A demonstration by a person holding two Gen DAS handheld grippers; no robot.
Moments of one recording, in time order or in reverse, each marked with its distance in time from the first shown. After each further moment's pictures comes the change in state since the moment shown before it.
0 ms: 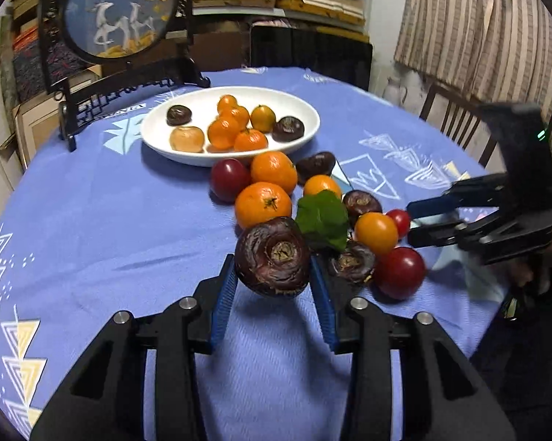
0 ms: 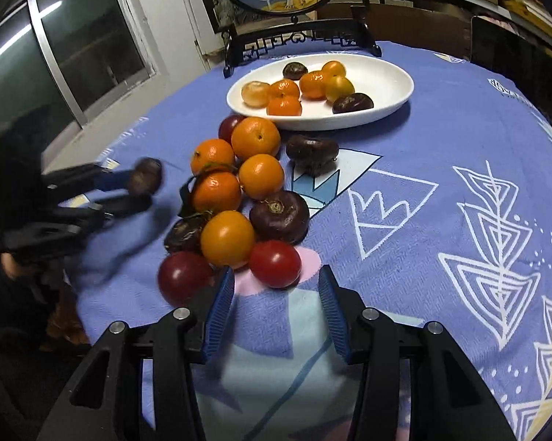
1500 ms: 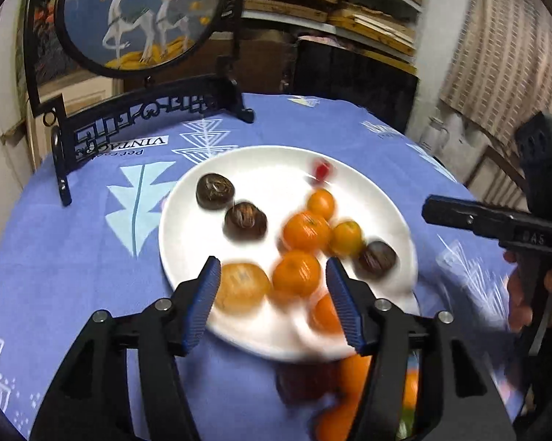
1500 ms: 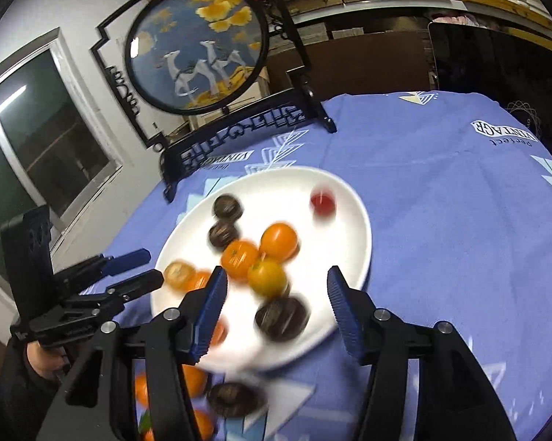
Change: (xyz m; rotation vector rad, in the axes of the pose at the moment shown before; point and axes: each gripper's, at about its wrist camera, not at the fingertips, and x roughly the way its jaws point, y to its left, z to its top) left arm 0.088 0.071 0.137 -0.119 -0.026 0.054; right arm 0.029 -0.093 0.157 0.211 -0.208 0.012
